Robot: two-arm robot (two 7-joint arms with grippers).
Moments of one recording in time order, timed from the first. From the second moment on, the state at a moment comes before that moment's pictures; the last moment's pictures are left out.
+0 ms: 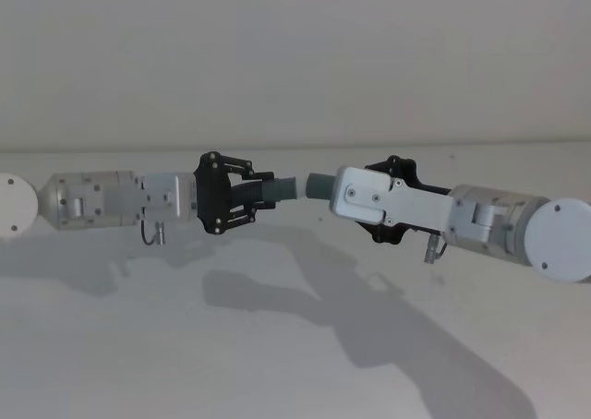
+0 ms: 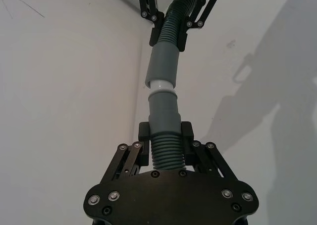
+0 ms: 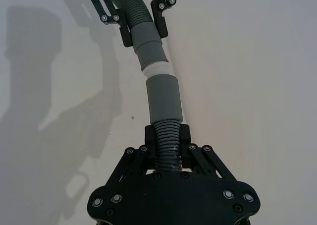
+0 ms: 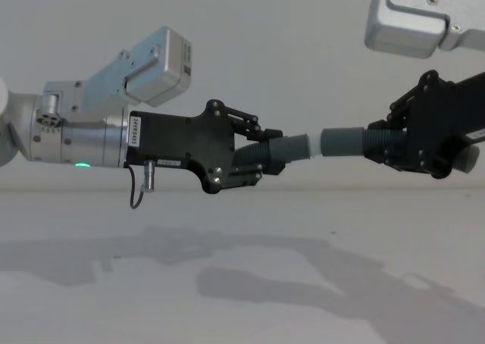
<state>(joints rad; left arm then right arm) -0.95 0.27 0.74 -0.71 -0.03 -0.84 -0.85 0.58 0.68 -0.69 -1.76 -0.30 0.35 0.55</state>
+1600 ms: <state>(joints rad) -0.95 0.27 0.74 -0.71 -0.03 -0.84 -0.85 0.58 0.68 -0.69 -1.76 -0.30 0.35 0.55</state>
